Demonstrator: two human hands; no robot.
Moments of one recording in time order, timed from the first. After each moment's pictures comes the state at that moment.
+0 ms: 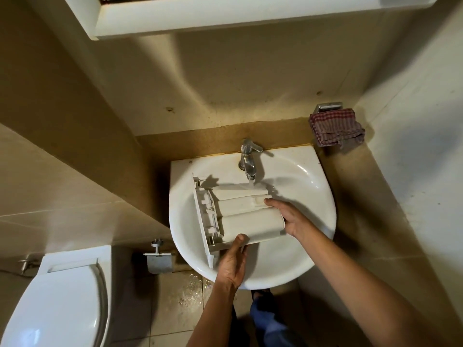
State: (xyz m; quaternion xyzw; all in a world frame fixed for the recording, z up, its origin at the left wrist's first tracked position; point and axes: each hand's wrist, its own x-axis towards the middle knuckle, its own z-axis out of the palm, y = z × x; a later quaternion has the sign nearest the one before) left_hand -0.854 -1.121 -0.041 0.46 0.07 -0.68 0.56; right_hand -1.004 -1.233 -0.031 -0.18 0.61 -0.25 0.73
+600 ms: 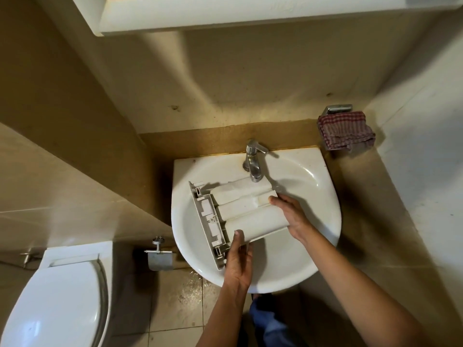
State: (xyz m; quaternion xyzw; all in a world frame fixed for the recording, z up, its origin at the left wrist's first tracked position) left_hand -0.867 -1.128 -0.047 0.43 0.16 -0.65 0.60; right_hand -1.002 -1.232 -0.033 -0.31 0.59 -0.38 0.65
